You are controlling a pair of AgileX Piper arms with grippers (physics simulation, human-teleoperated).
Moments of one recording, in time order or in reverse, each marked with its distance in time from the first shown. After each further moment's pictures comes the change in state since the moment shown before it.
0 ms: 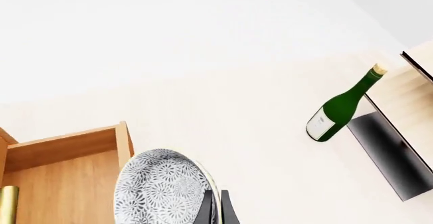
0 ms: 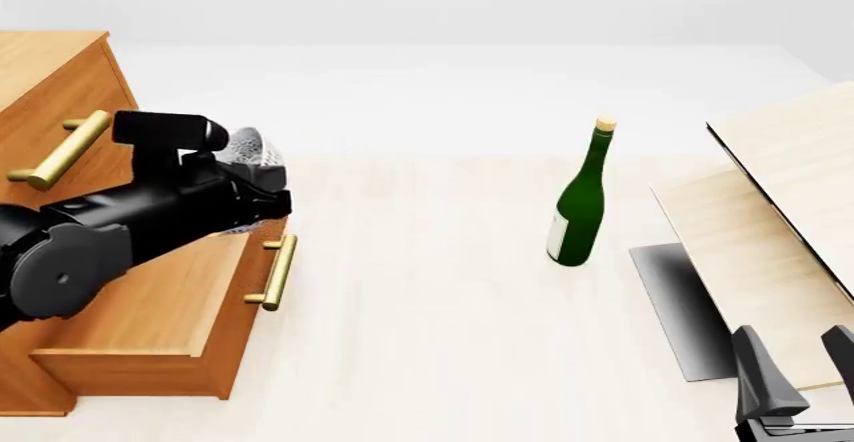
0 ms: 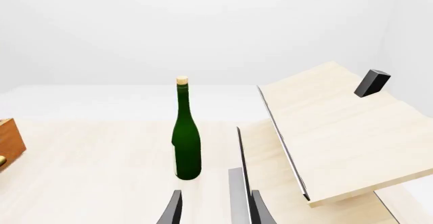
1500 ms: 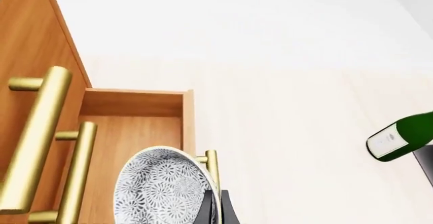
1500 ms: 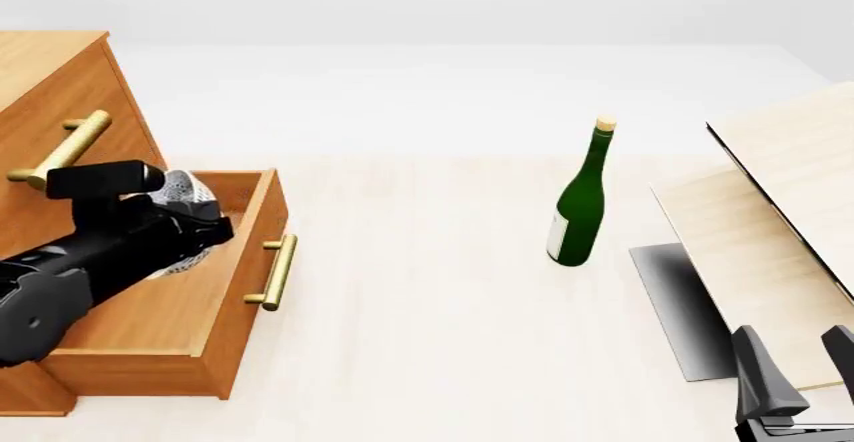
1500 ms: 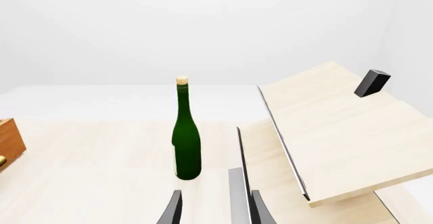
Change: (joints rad) left arm 0.217 -0.046 0.191 -0.104 -0.041; right arm 0.000 0.000 0.000 0.000 0.000
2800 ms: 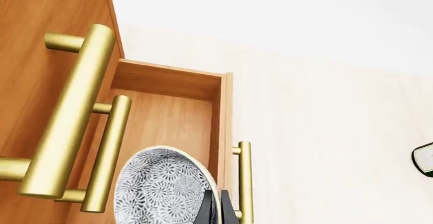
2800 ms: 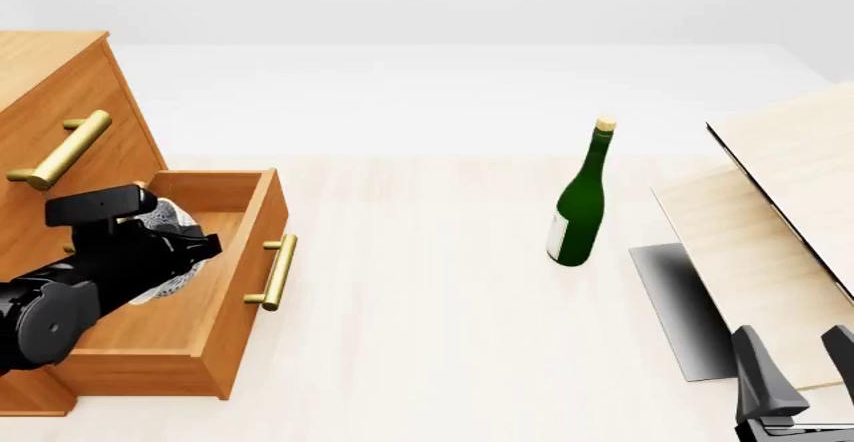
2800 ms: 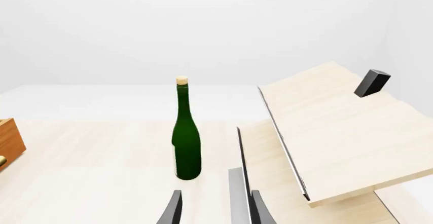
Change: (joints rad) left arm 0.106 0.097 0.068 -0.086 -0.018; right arm 0.000 0.000 0.000 0.000 0.000
